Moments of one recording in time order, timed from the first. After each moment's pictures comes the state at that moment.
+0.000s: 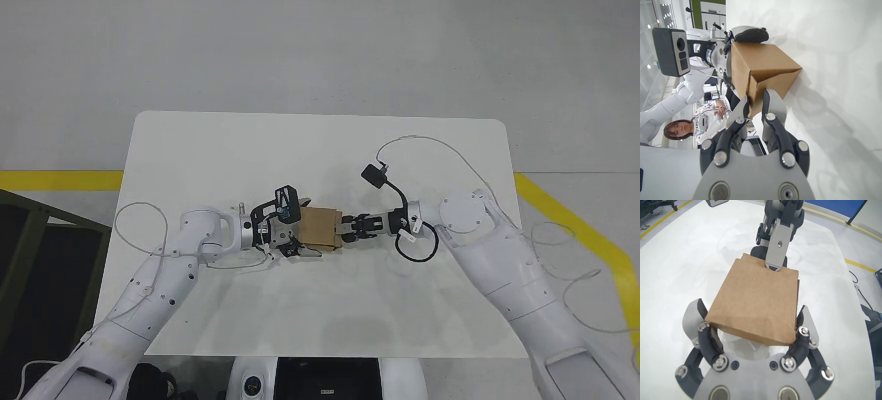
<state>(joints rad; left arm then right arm) 0.97 -1.07 -0.96 -1.35 1.23 -0.93 -0.05 -0.80 -1.16 0.91 -1.26 0.12 -0.21 1.15</state>
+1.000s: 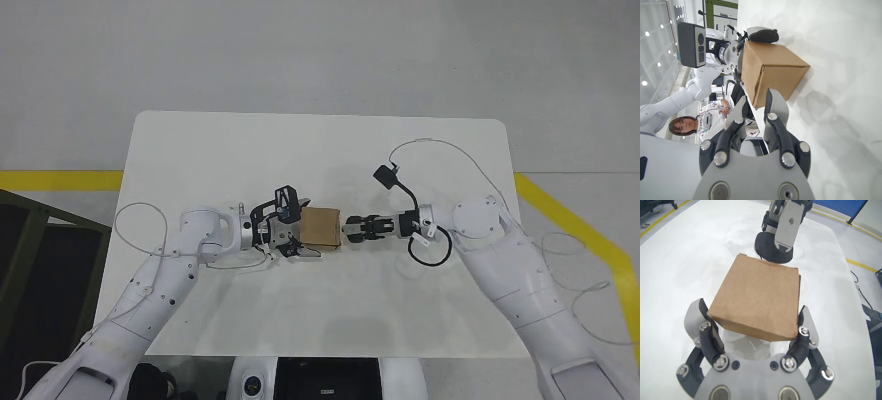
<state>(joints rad) 0.97 -1.07 -0.97 -1.34 1.23 -0.93 -0.06 -0.87 -1.13 1.00 -1.29 0.15 -0.26 1.18</state>
